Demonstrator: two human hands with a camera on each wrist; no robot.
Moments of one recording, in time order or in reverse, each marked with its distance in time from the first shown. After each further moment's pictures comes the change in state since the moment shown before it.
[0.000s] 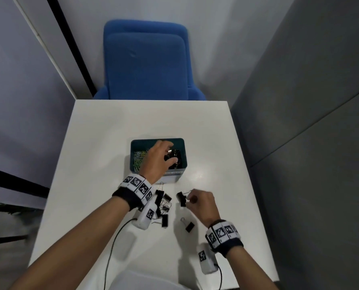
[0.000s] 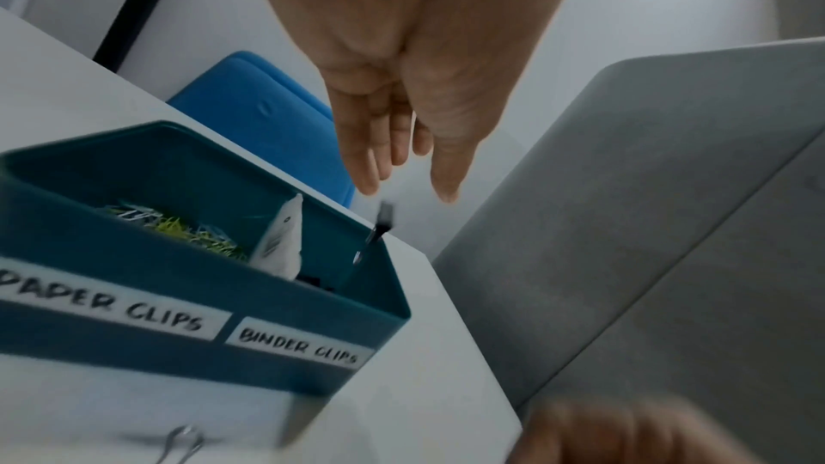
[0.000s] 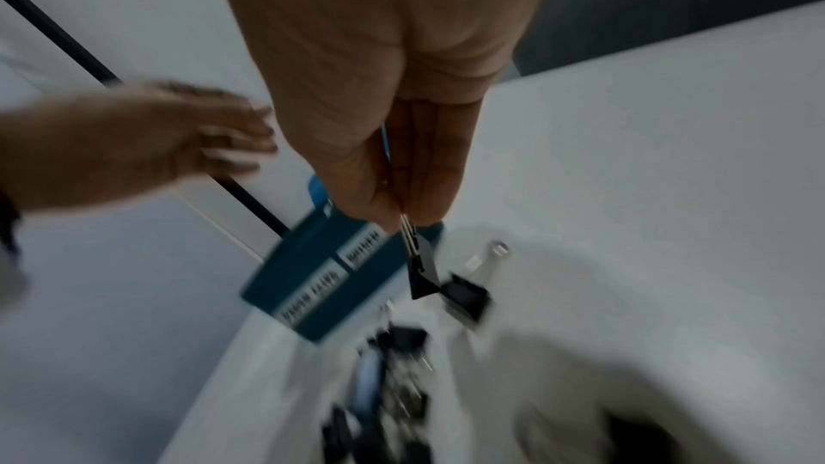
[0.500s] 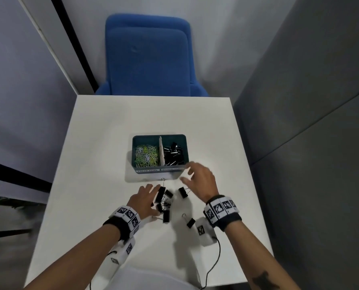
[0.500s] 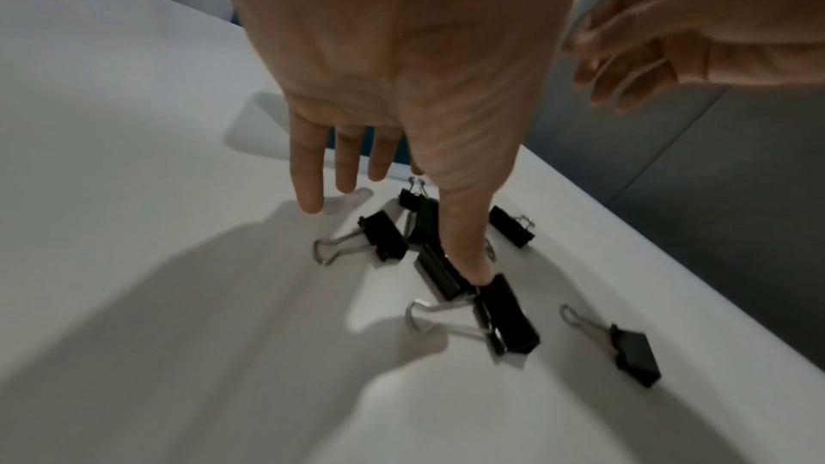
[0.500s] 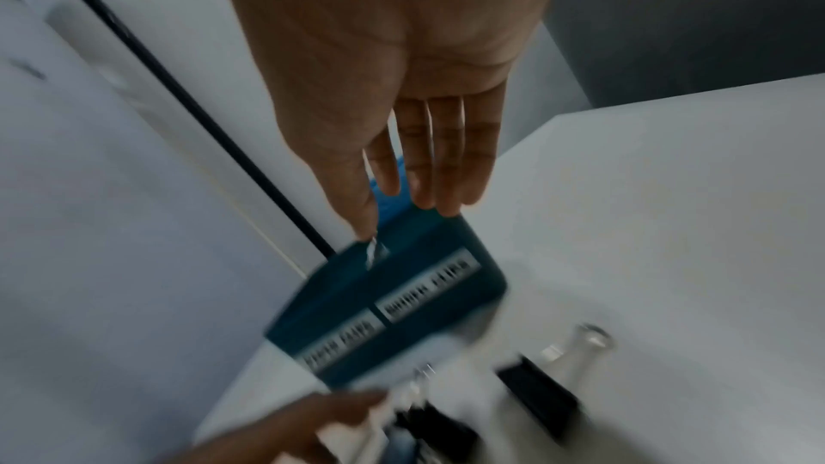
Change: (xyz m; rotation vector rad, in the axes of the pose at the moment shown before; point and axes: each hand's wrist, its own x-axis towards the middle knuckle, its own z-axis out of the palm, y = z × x) left_hand -0.100 -0.100 0.050 0.529 -0.616 -0.157; right_hand 0.040 -0.039 -0.027 -0.148 0.062 -0.170
